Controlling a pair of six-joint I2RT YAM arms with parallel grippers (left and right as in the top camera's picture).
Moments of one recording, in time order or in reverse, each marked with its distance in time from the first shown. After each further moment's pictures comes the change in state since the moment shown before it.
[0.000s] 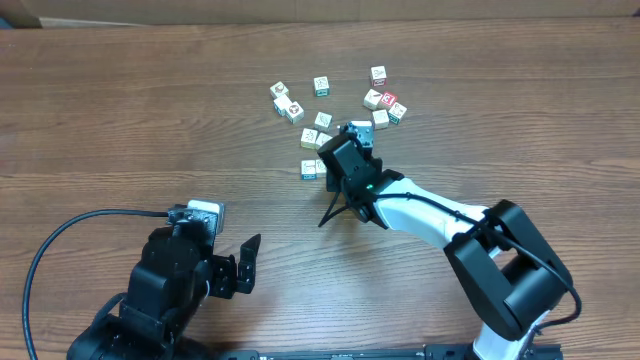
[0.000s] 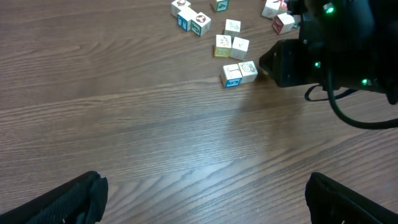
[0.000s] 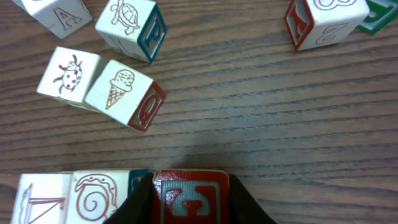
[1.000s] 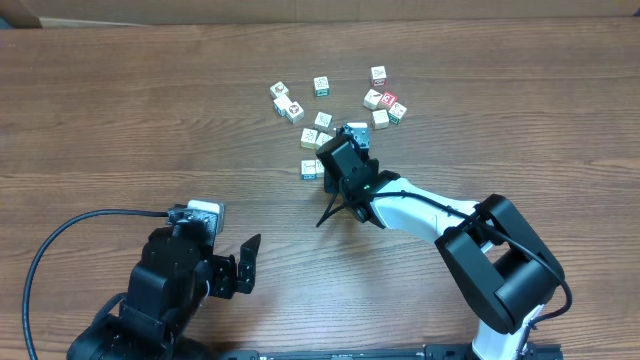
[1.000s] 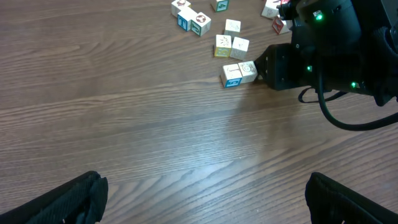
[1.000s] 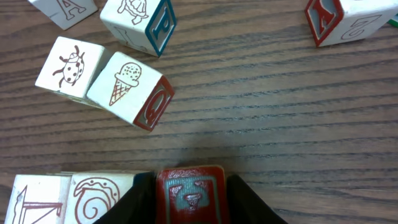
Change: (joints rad) left arm 0.000 0.000 0.000 0.000 0.000 0.000; right arm 0.000 0.032 0.000 0.038 -0.023 -0.016
